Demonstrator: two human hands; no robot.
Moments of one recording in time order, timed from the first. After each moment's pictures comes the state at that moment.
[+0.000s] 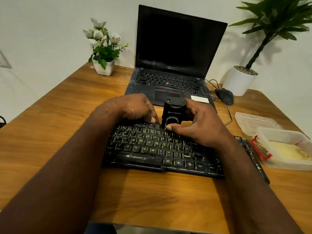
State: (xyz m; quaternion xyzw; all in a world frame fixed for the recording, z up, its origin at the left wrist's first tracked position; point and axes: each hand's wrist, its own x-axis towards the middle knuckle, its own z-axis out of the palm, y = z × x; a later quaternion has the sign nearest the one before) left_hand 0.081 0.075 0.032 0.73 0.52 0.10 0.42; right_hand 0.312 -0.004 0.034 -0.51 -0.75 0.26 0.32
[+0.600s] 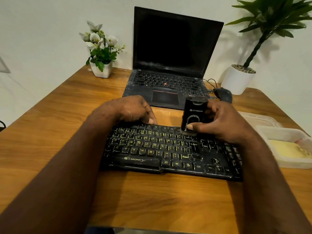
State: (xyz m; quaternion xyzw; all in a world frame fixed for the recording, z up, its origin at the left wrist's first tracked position) left_hand 0.078 0.079 0.030 0.72 0.52 0.09 0.46; right_hand 0.358 -0.007 0.050 -0.56 -0.72 0.29 0.31
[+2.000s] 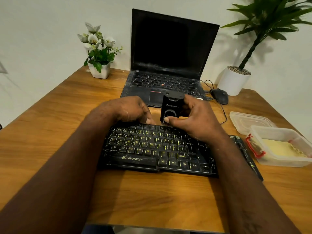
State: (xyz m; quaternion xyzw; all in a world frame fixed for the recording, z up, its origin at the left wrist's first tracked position) left_hand 0.081 0.074 0.034 0.71 0.53 0.09 0.45; right_hand 0.309 0.003 0.038 -0.55 -0.72 0.23 0.35
